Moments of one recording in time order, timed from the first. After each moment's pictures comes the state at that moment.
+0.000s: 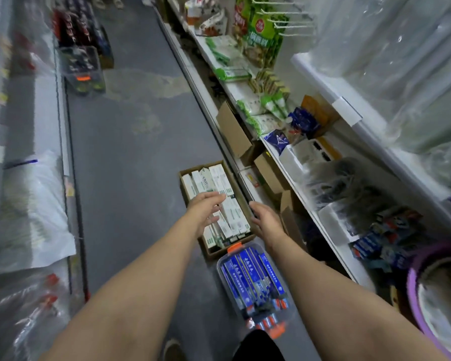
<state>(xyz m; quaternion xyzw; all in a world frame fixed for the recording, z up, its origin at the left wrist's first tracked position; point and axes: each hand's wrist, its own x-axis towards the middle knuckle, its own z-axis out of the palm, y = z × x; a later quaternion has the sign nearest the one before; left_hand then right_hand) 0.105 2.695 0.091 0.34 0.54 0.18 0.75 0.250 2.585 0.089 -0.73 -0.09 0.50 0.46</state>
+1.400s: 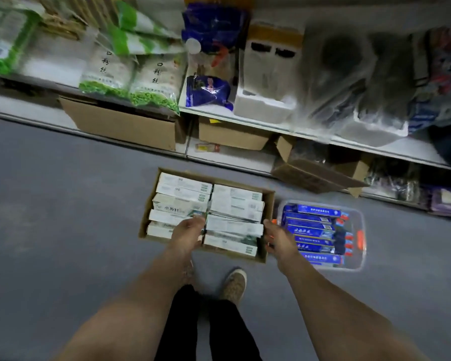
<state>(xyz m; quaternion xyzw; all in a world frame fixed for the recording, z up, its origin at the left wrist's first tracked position) 0.261 3.006 -0.149 0.56 0.50 -0.26 0.61 0.281 2.777 -0.155 -0.61 0.47 0.30 0.57</state>
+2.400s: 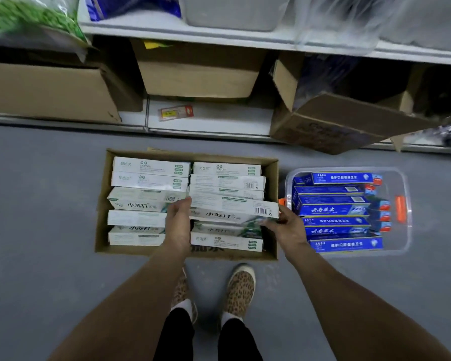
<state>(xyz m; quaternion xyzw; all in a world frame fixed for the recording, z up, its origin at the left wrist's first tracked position) 0.289 2.954 -0.351 0.55 0.53 -0.21 0.61 0.266 2.715 -0.367 -0.74 0.37 0.25 0.50</state>
